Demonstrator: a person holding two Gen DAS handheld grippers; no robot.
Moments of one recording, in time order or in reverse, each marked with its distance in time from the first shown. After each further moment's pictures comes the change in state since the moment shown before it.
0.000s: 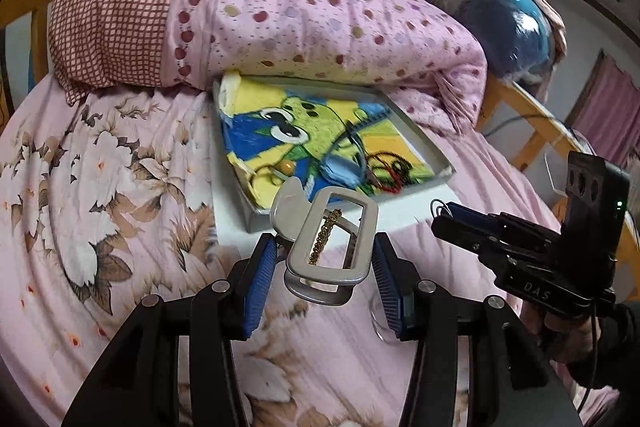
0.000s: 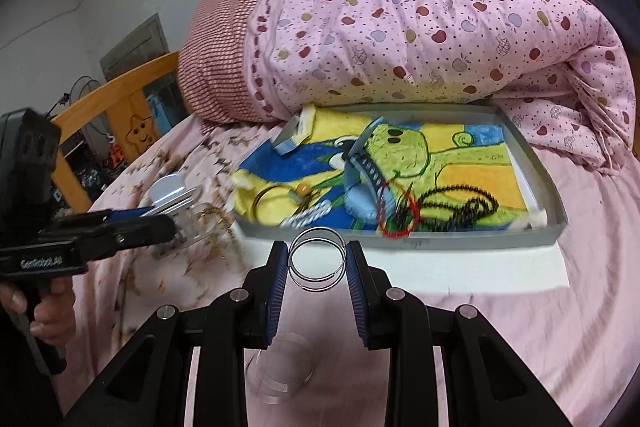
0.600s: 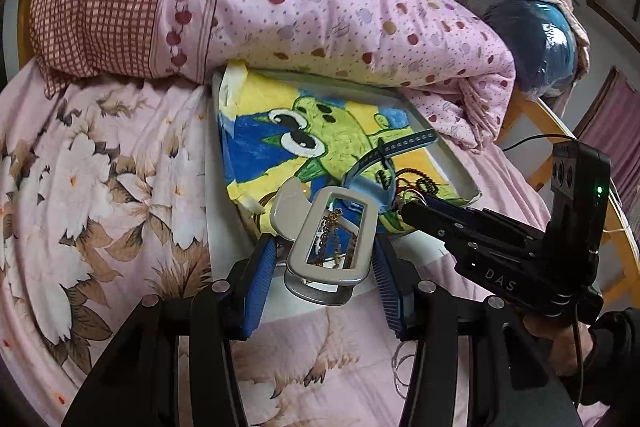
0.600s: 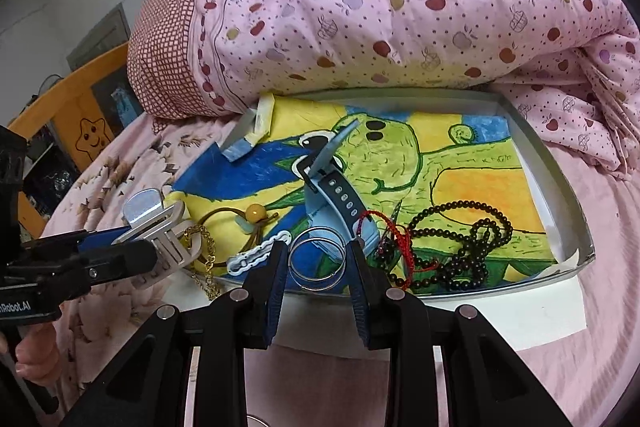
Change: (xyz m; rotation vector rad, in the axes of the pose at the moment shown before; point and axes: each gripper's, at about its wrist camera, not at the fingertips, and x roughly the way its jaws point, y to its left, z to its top) left arm 0.051 0.030 0.032 -0.057 0.054 -0.005; right arm 0.070 -0.023 0.026 0.037 0.082 -0.082
